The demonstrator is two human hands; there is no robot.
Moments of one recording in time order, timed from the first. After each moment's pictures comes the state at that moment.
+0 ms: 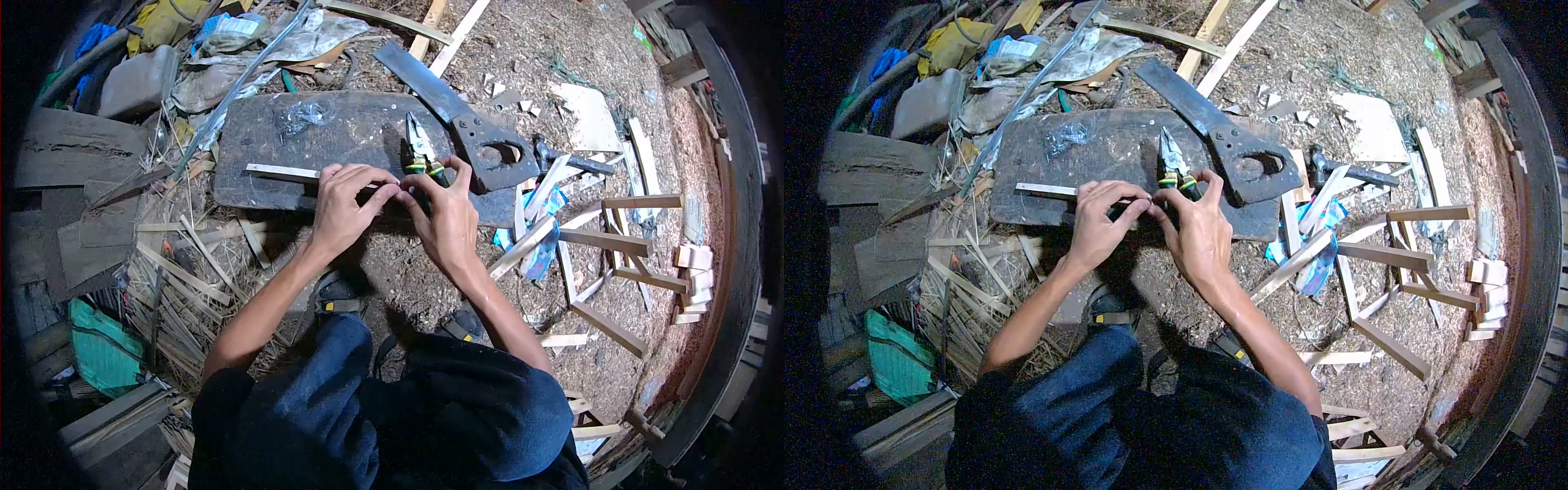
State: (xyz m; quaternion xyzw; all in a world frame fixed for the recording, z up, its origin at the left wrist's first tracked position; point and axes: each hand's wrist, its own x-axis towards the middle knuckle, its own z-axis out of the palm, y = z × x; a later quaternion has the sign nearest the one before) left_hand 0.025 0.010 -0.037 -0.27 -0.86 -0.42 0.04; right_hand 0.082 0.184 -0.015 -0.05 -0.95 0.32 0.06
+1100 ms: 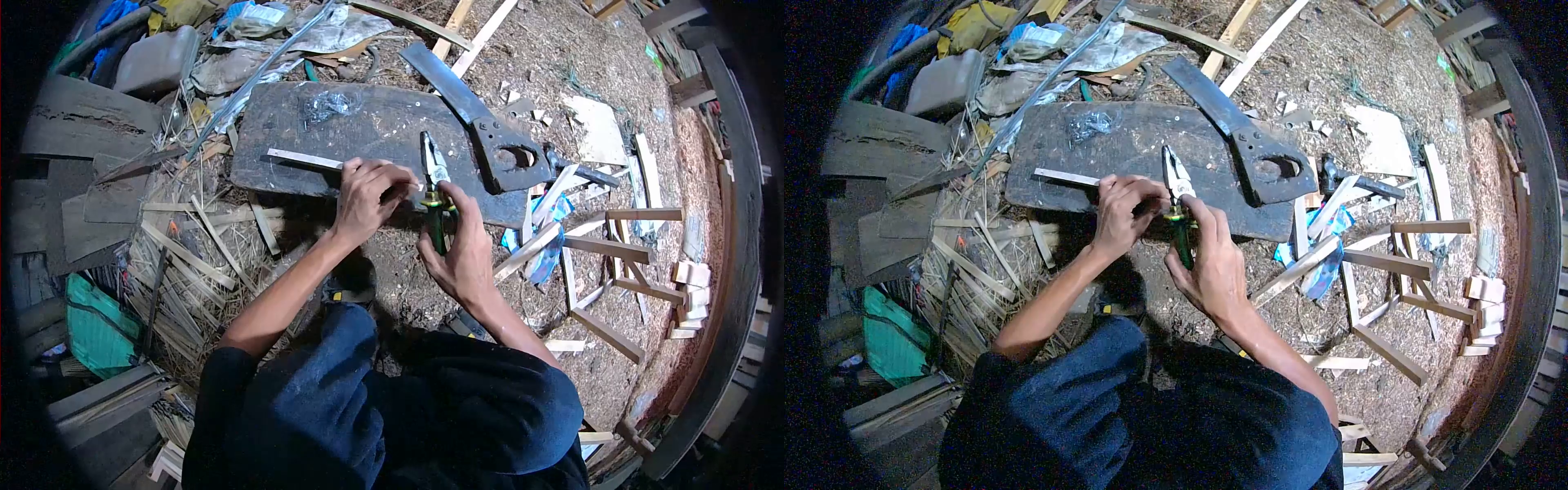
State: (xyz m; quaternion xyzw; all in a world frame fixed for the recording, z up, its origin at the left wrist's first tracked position) left_hand 0.032 0.003 -0.060 -0.32 -0.85 -0.40 0.12; right_hand 0.124 0.180 -0.007 0.08 -0.91 0.38 0.11
